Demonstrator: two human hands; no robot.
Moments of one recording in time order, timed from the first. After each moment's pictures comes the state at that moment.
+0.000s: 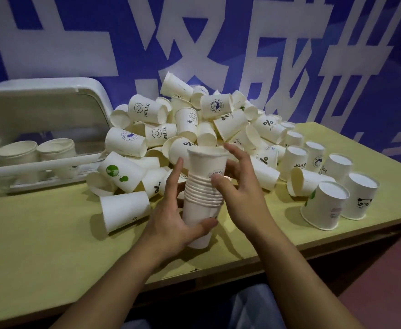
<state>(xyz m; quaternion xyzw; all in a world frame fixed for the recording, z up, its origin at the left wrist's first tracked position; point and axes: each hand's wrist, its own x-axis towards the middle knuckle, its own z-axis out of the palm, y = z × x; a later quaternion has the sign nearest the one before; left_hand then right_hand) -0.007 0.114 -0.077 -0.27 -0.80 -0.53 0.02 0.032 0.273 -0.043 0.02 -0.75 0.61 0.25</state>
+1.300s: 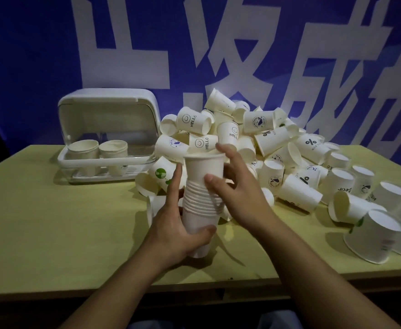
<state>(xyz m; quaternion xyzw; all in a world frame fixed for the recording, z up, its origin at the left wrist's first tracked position) -0.002 0.051 -0.073 -0.21 -0.80 -0.55 0.06 0.000 0.222 -0.020 0.12 -0.80 0.57 0.16</state>
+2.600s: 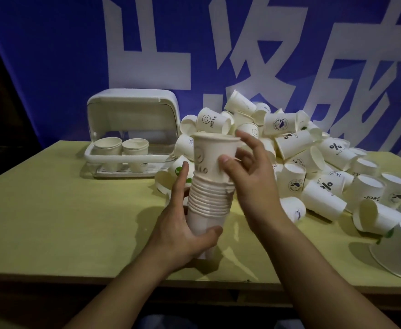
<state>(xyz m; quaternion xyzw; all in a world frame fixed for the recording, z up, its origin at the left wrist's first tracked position) 0.009 0.031 -0.072 -0.18 -0.82 -0.53 0.11 -0.005 0.191 -0.007 0.13 -0.68 0.69 0.23</state>
